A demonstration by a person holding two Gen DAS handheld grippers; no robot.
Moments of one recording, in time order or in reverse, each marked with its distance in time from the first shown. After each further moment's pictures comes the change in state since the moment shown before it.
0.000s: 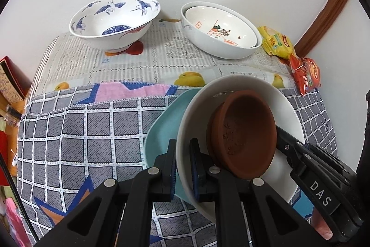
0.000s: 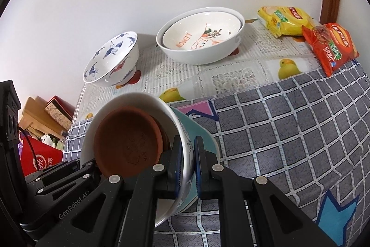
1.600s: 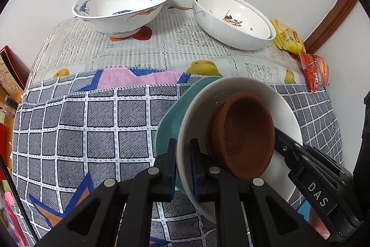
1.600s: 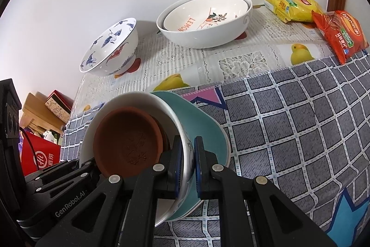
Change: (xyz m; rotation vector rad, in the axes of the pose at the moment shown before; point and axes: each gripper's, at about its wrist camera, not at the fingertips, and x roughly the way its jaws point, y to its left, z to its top) left arm 0.022 0.010 0.000 -0.025 0.047 0.012; right arm 0.028 0.000 -0.010 0.010 0.042 0.026
